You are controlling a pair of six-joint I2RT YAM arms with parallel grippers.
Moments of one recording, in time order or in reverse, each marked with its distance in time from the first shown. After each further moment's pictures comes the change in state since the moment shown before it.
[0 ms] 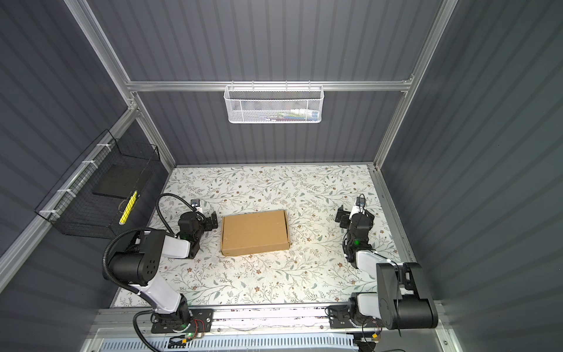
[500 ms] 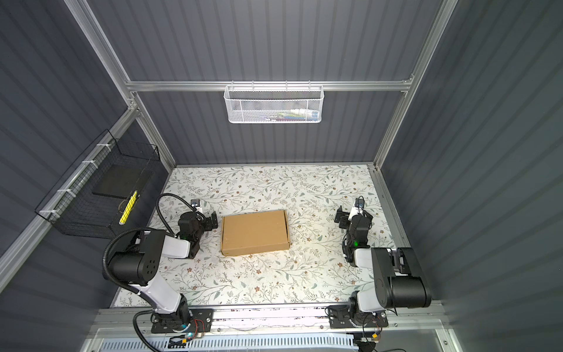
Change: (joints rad) left arm 0.000 0.000 0.000 0.000 0.000 0.000; right arm -0.017 0.127 -0.012 0.149 -0.047 -0.004
